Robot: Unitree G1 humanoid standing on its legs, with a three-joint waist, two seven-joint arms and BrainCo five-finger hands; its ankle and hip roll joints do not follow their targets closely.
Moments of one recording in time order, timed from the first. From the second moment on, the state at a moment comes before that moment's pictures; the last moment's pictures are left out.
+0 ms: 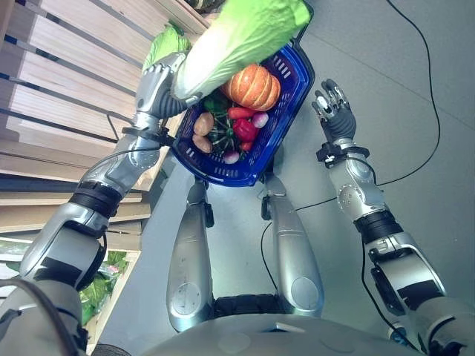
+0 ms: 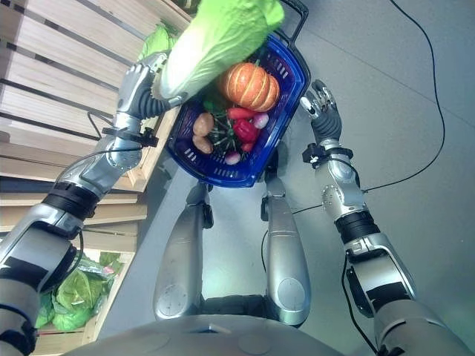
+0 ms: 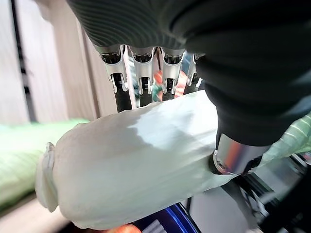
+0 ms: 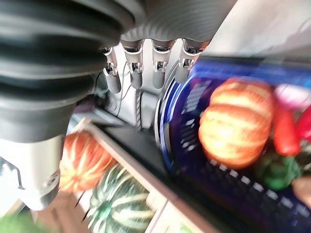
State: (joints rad) left arm -0.74 0.69 -0.52 0.51 0.31 -0.38 0.48; right arm -0.55 -0.42 0.27 0.40 0.79 -0.26 -0.05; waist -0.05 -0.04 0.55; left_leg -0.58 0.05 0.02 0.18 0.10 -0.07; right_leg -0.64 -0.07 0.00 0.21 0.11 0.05
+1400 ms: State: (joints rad) left arm -0.73 0.65 -0.63 0.39 0.19 -0.39 0.21; right arm -0.56 -0.45 0.41 0.19 0.91 -0.21 0.10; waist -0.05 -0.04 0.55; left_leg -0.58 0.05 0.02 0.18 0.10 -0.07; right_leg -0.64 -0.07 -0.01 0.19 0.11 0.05
